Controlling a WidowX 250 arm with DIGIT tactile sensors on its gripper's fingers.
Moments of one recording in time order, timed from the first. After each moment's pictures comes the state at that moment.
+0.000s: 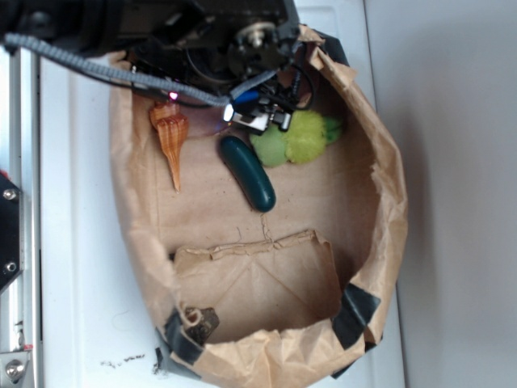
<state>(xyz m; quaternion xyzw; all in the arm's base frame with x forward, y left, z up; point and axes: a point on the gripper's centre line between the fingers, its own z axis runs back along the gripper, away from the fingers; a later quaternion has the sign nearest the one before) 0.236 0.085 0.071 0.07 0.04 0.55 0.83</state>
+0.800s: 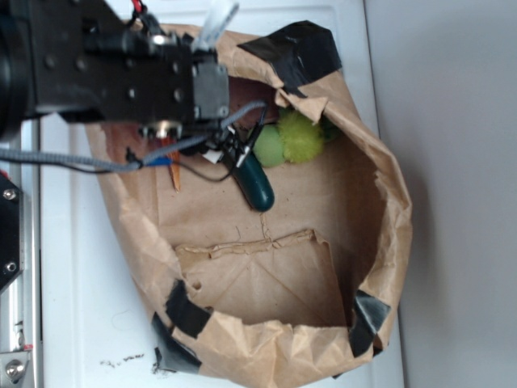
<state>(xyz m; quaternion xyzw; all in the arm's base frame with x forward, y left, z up) 0.213 0.077 0.039 0.12 -0.05 0.44 0.89</state>
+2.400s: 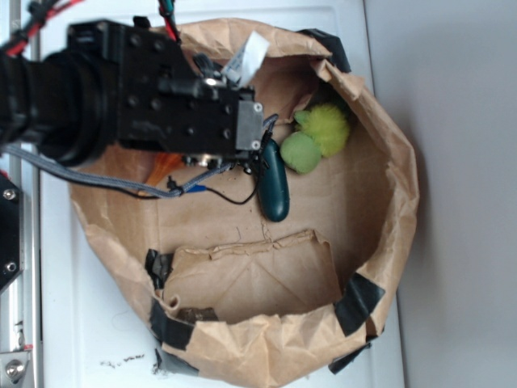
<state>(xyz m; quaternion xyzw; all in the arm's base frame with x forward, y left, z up) 0.229 0.068 0.037 0.11 -0.04 0.47 0.88</state>
